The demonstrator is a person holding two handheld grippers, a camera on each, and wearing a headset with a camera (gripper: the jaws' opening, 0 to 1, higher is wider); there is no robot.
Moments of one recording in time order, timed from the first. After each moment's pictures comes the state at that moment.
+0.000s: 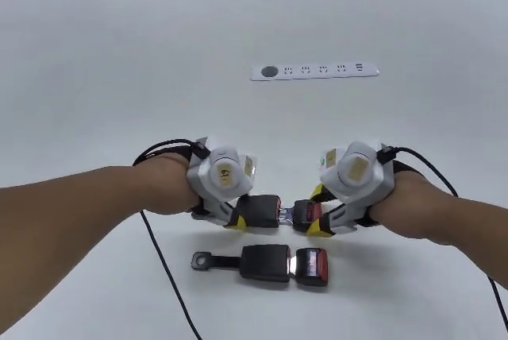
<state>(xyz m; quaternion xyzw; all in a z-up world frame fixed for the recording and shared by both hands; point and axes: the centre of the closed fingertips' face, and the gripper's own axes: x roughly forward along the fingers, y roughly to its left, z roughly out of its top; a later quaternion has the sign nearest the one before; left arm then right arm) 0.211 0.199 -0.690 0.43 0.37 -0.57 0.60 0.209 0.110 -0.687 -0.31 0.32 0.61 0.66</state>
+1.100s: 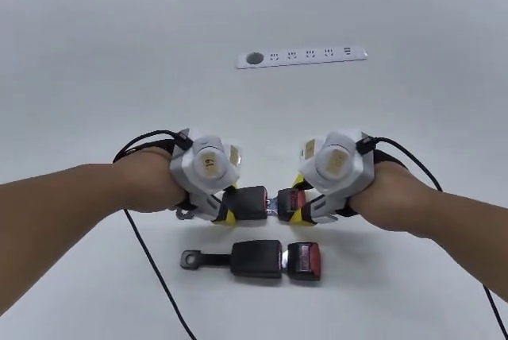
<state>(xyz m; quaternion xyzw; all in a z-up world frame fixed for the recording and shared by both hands) 0.214 0.197 -0.691 0.41 0.39 -0.57 0.60 0.217 0.122 -0.688 -0.31 0.31 0.60 0.67</state>
